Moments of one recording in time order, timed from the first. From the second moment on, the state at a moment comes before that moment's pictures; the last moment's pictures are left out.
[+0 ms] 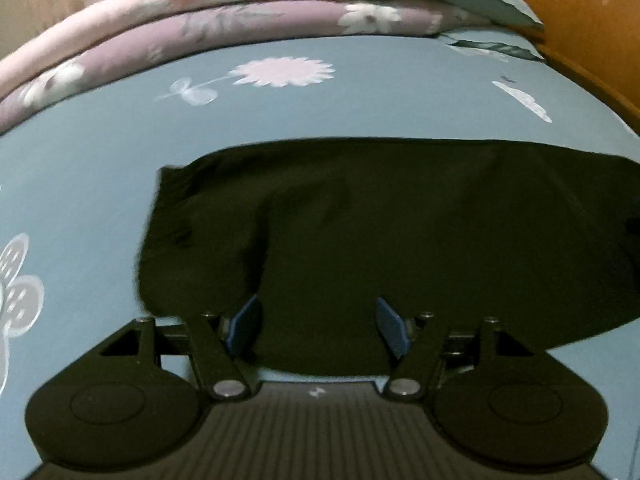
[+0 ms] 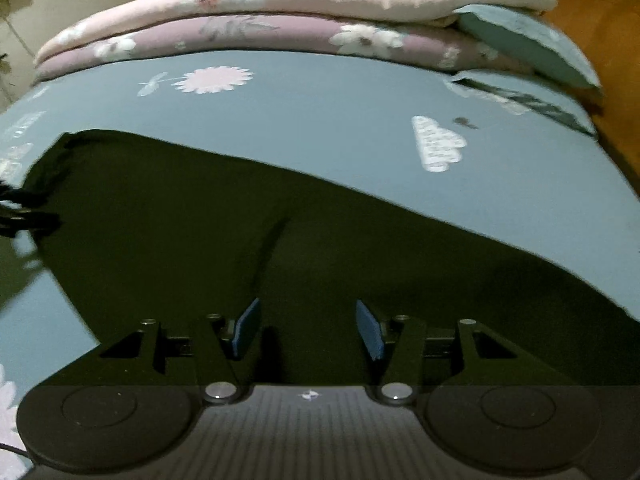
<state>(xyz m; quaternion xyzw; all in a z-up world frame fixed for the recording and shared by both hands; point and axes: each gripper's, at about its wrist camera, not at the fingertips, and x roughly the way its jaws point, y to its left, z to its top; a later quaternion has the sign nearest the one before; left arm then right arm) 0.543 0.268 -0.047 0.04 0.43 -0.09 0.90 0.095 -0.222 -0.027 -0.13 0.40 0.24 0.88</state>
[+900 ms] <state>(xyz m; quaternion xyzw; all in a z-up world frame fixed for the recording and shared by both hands) 0.533 0.188 -0.041 0.09 0.42 -0.17 0.89 0.109 -0.330 0.024 -0.03 0.41 0.12 0.90</state>
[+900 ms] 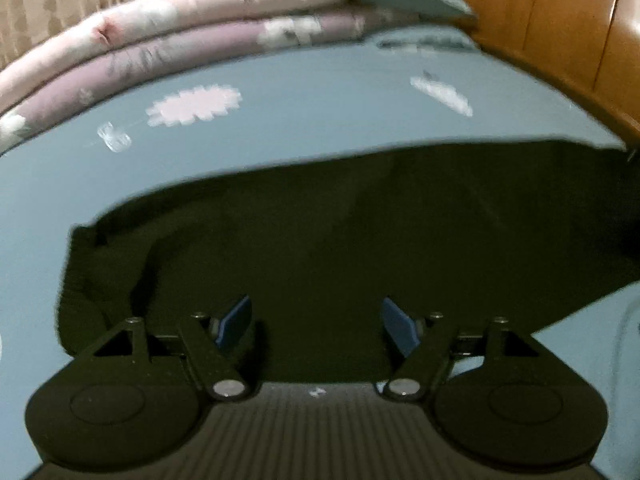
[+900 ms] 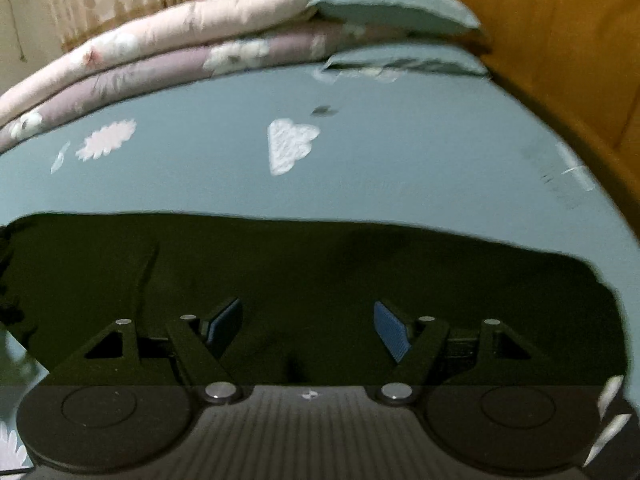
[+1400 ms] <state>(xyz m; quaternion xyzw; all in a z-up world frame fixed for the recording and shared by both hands) 0.497 0.178 -0.031 0.08 0.47 -0.13 0.87 0.149 -0.470 -0.020 0.05 0.51 0.05 0.86</state>
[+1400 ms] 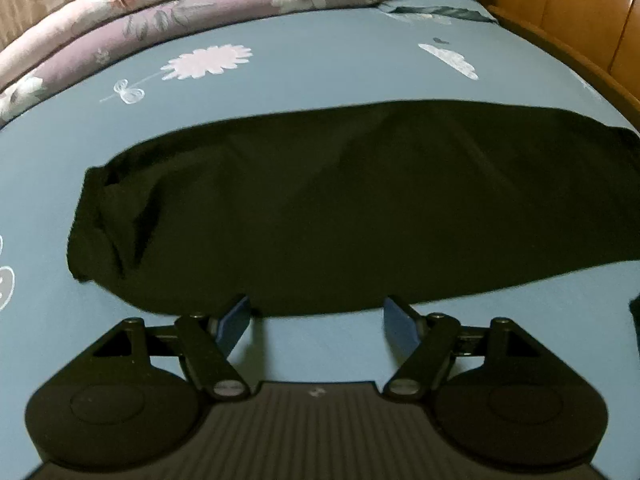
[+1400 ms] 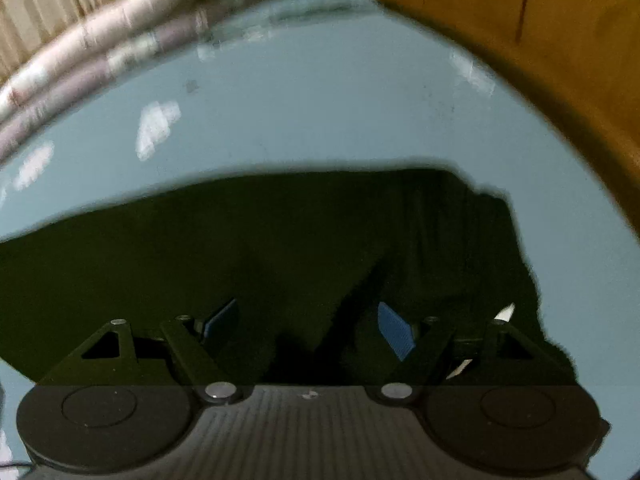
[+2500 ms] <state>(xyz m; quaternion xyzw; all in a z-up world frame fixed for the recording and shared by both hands) 0.543 0.184 -0.059 0.04 0.48 -0.11 0.87 0.211 -0.418 -0.066 -0.04 0.54 0.08 0.84</state>
